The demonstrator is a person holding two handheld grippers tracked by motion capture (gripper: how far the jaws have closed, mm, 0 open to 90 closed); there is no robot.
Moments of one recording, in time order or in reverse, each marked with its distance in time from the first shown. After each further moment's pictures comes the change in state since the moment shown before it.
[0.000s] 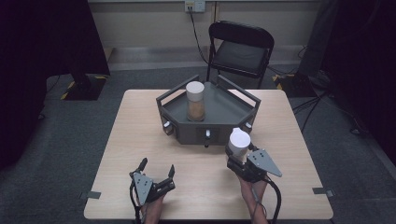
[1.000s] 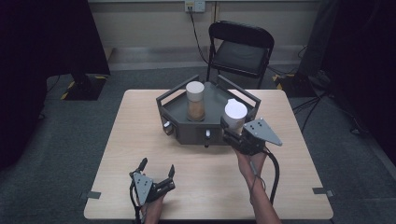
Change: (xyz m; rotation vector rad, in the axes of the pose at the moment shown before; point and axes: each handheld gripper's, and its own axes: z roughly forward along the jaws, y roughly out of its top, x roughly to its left) left arm 0.000 0.000 0.000 0.001 0.000 0.000; right arm -0.008 0.075 0.035 -0.048 0.036 -0.020
